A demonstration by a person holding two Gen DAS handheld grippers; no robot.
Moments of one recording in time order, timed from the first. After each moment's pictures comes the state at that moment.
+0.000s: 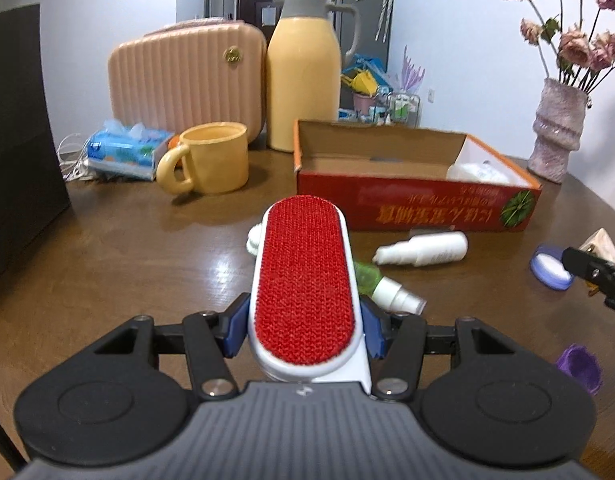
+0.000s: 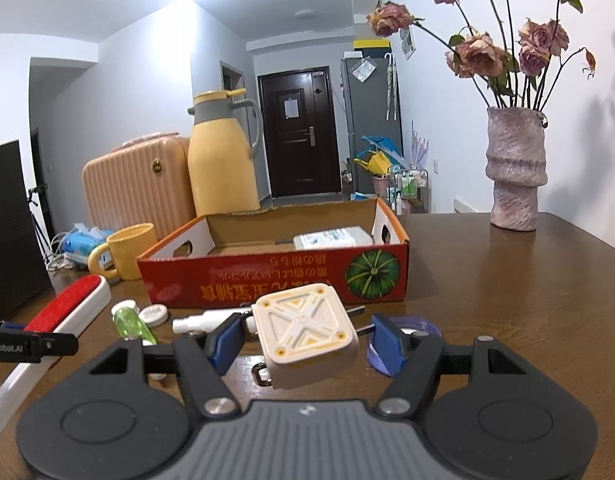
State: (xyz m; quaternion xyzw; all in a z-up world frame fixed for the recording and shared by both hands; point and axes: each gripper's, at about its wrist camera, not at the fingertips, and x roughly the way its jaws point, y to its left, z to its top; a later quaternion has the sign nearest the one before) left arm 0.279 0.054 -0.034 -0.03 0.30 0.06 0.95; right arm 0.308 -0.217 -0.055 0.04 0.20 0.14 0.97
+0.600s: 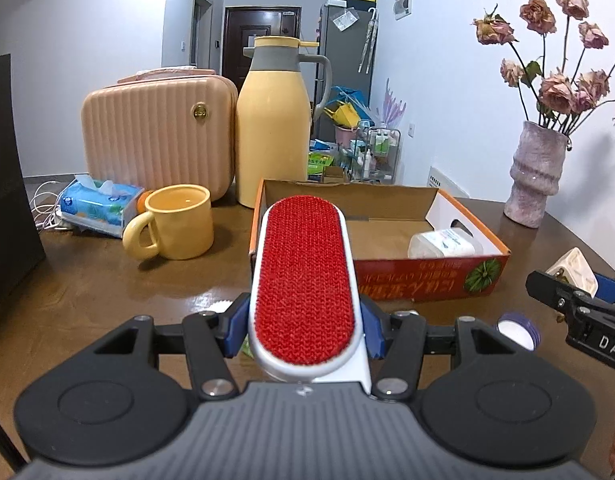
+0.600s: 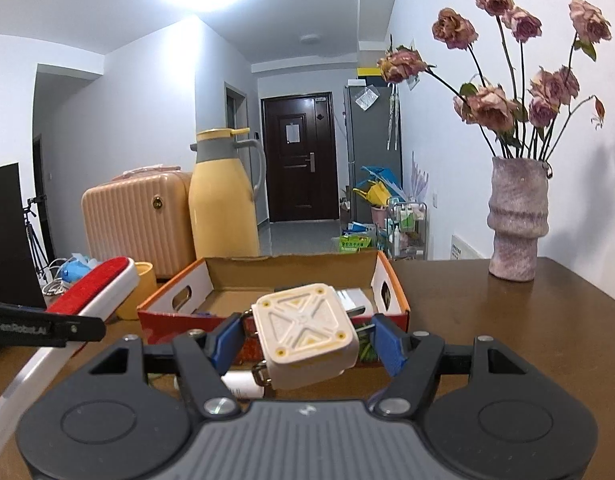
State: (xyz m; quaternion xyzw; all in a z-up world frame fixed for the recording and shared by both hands) left arm 0.313 0.029 0.014 -0.04 0.26 0.05 0.96; right arm 0.328 -0.208 -0.010 0.02 0.16 0.13 0.98
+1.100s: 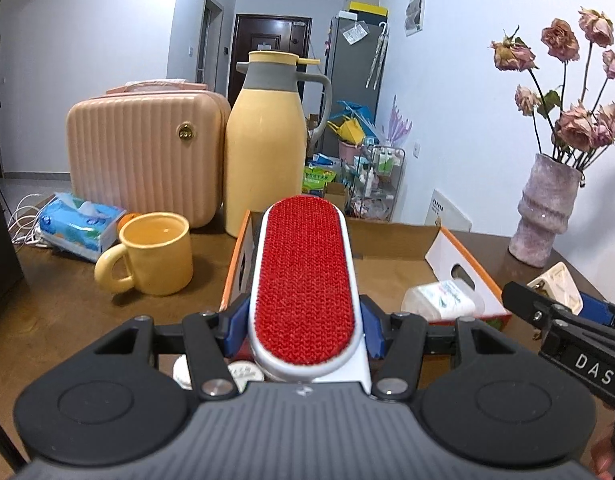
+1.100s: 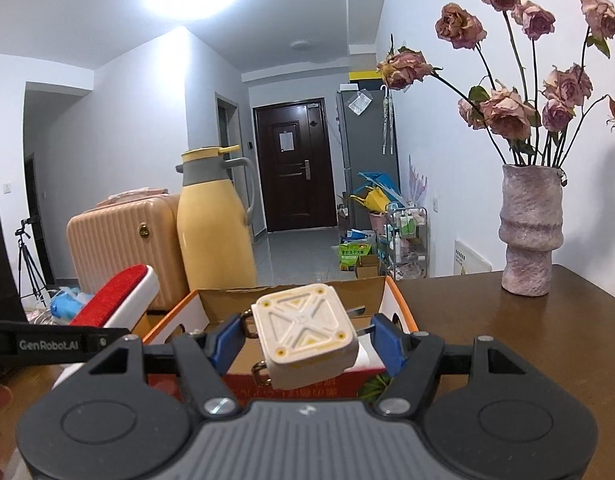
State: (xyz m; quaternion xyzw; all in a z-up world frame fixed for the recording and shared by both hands) left arm 0.371 0.019 0.029 -0.06 0.24 0.05 0.97; right arm 0.385 -0.196 0.007 0.04 0.16 0.13 0.98
